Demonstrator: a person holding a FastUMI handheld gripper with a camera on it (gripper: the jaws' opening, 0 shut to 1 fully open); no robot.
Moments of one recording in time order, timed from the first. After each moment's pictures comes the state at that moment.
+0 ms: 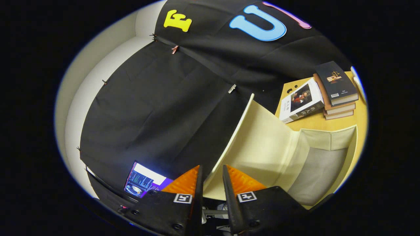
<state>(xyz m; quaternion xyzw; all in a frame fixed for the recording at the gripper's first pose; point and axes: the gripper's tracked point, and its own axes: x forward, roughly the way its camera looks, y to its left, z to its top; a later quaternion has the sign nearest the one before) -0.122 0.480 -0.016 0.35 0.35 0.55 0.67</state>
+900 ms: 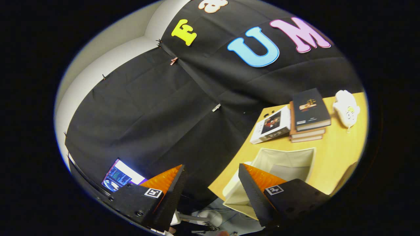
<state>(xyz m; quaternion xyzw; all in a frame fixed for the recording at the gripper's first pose) -0.084 0.352 -0.046 0.30 0.27 0.47 0.79</state>
